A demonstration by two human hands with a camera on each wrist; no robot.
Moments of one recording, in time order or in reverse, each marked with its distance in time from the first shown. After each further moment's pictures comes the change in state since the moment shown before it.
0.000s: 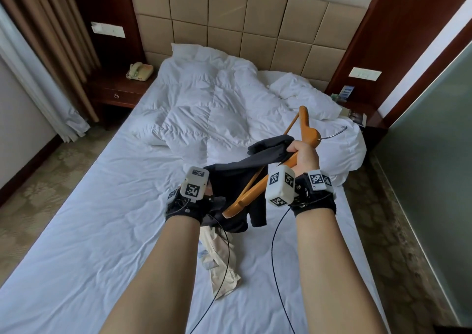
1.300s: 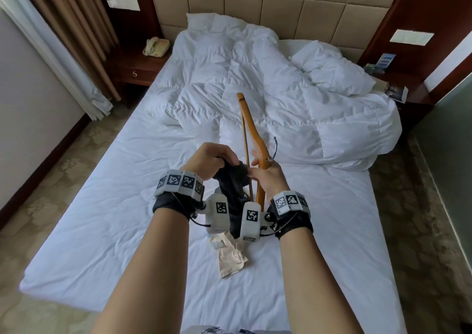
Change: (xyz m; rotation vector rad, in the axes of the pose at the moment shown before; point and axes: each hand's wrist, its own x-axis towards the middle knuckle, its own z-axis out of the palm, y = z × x) left_hand 0.007 0.019 0.018 0.725 -0.515 0.377; right_hand 0.060 0.113 0.003 -0.314 -0.379 -0.086
